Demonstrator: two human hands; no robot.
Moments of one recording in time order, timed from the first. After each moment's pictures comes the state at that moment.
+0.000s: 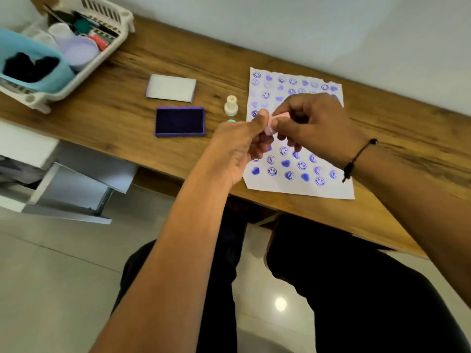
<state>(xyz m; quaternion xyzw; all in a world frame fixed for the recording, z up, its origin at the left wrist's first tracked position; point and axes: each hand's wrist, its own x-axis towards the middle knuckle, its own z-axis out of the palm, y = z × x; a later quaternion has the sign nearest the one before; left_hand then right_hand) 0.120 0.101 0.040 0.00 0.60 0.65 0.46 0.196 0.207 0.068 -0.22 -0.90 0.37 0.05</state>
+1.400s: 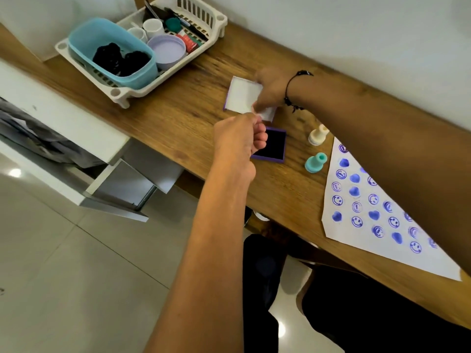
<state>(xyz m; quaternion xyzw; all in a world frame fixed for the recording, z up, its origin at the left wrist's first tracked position) 0.009 0.048 0.013 -0.20 0.59 0.72 0.31 -0.062 0.178 -0.003 -0.09 -0.97 0.11 -0.19</state>
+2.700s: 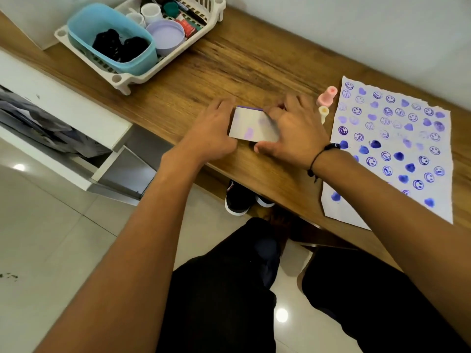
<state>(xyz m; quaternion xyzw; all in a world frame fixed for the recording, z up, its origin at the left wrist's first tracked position) -0.019 0.001 -0.016 0.30 0.90 0.21 0.22 0.059 0.142 -0.016 -0.11 -0.99 0.08 -0.04</state>
